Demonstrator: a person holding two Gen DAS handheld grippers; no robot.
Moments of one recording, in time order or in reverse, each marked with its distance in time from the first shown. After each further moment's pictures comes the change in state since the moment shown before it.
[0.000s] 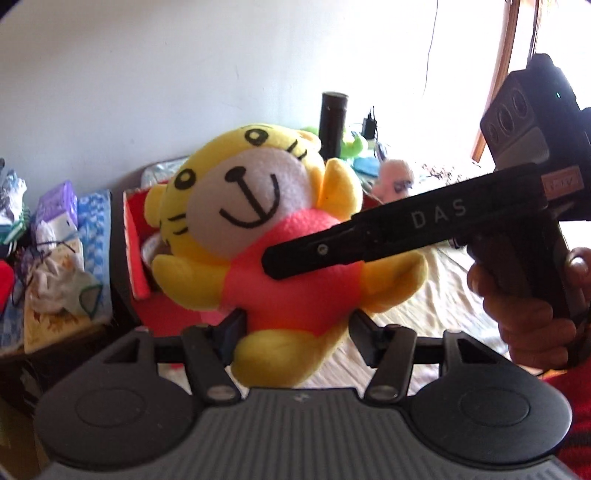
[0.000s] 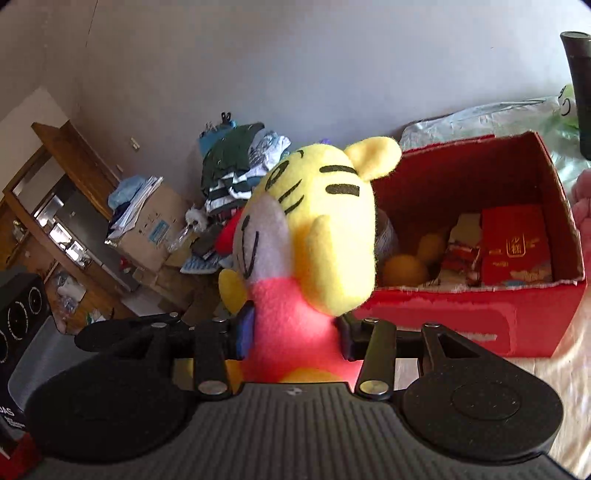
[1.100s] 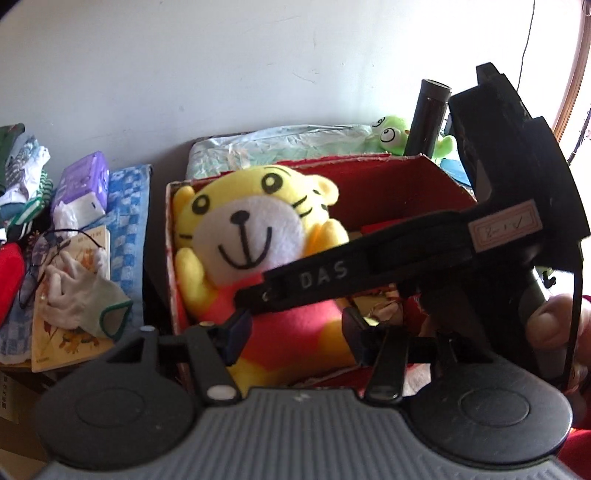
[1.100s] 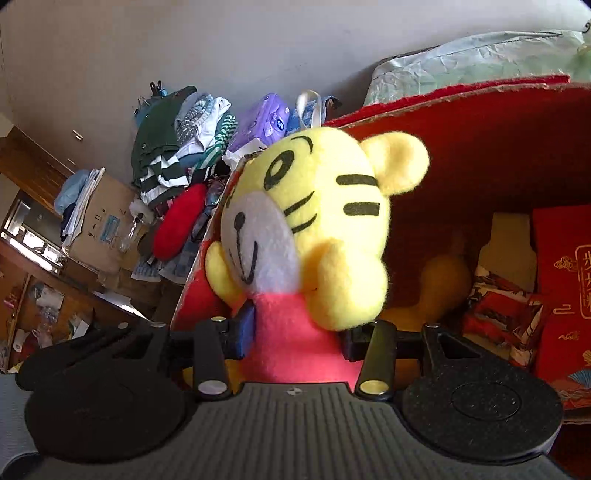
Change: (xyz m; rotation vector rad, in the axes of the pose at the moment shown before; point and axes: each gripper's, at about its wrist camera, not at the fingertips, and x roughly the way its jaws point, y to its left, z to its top) left arm 0.095 0.072 0.037 -0.115 0.099 0.138; right arm 0.141 -0.055 0.053 0.096 0.200 -0.057
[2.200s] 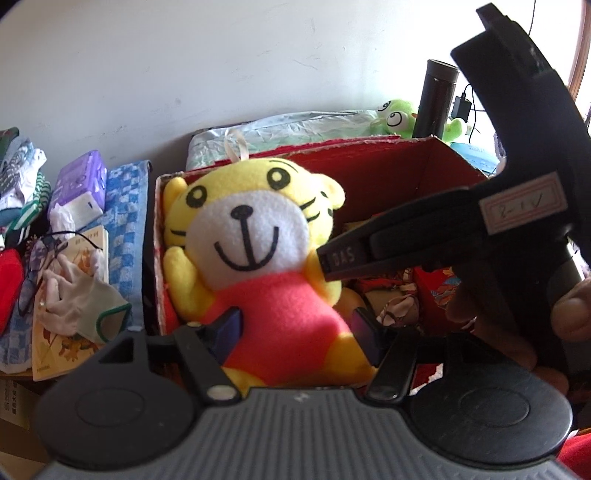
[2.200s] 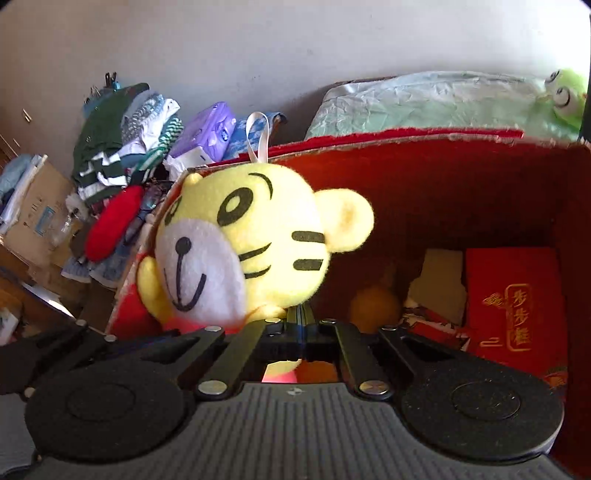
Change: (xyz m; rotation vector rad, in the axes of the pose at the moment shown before) left arm 0.017 -0.002 0.001 0.037 0.025 0.029; right arm 0.002 -0.005 0.009 -0.052 -0.039 -0.229
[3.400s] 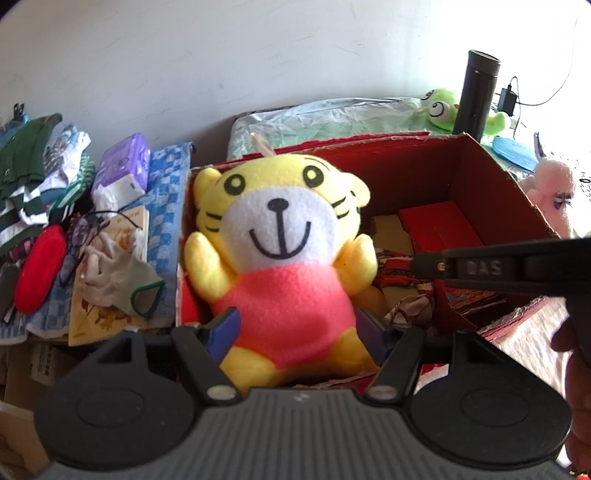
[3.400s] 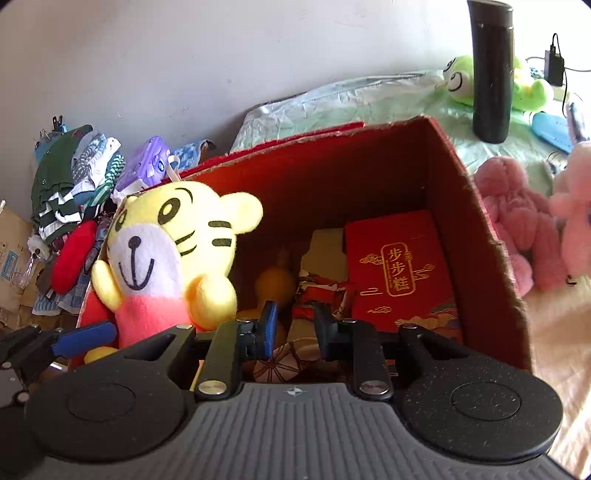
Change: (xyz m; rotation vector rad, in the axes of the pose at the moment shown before) left arm -0.011 -0.018 0.015 -0.074 0.092 0.178; right arm -0.066 -0.027 -0.031 0.127 -0.086 -0.180
